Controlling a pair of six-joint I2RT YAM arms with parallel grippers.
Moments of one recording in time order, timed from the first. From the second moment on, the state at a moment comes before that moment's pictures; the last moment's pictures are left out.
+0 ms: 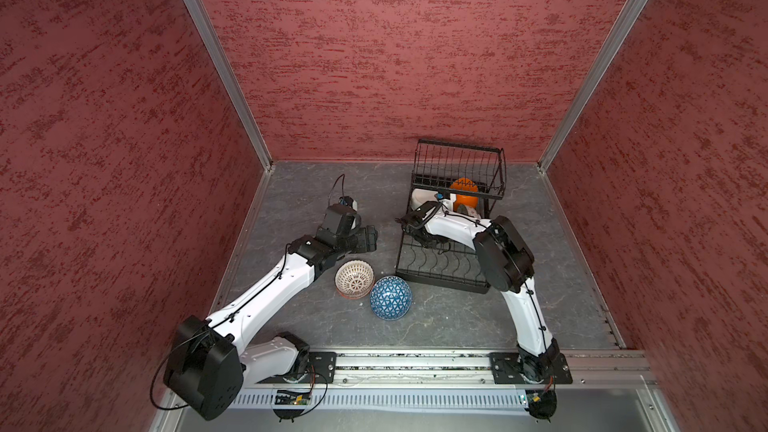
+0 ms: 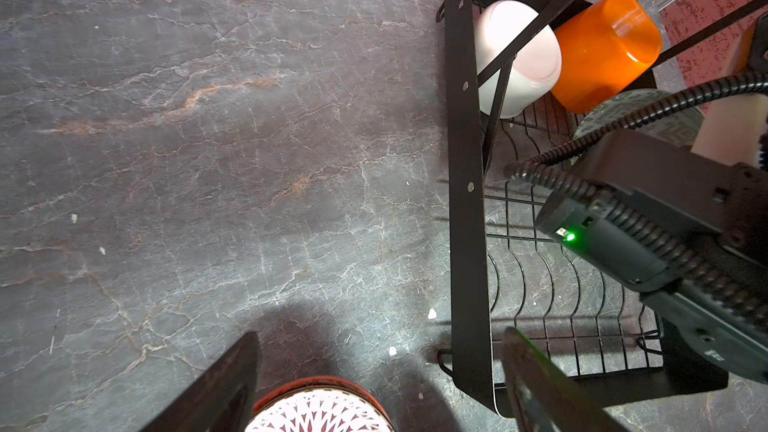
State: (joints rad) left arm -0.49 1.18 0.86 -0.45 -0.02 -0.48; right arm 0.69 2.22 1.67 -1.38 1.22 1.08
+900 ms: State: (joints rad) left arm -0.49 1.14 0.86 -0.47 -0.02 -0.48; right arm 0.70 2.04 1.49 -0.92 0.99 0.80
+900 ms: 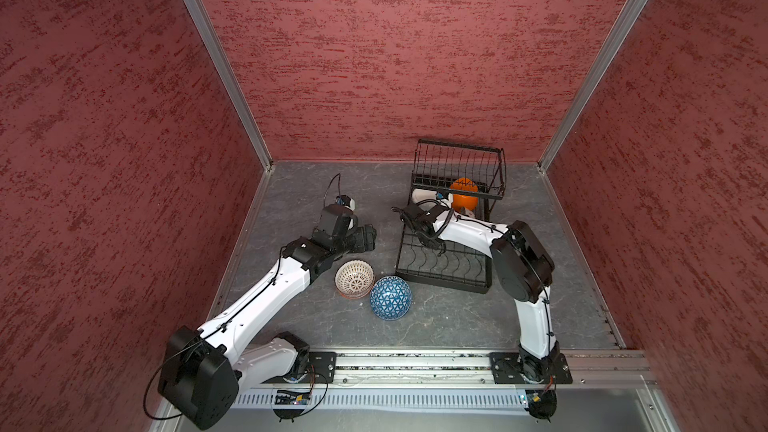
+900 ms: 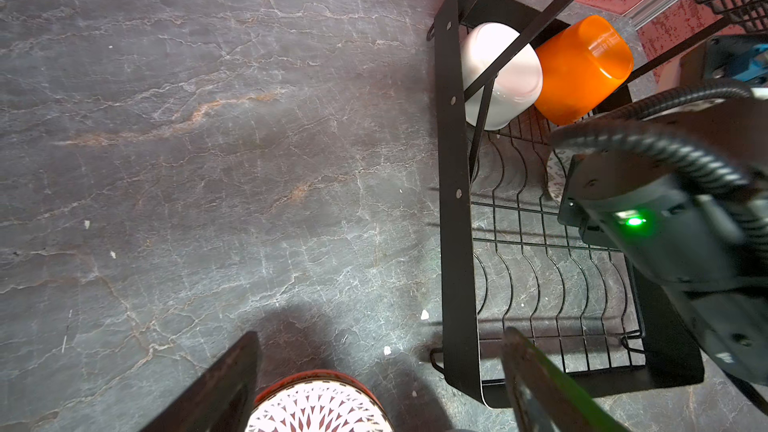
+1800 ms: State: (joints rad) left arm -0.49 1.15 0.86 -0.50 -0.02 -0.48; right arm 0.69 1.74 1.19 -0.55 0.68 0.51
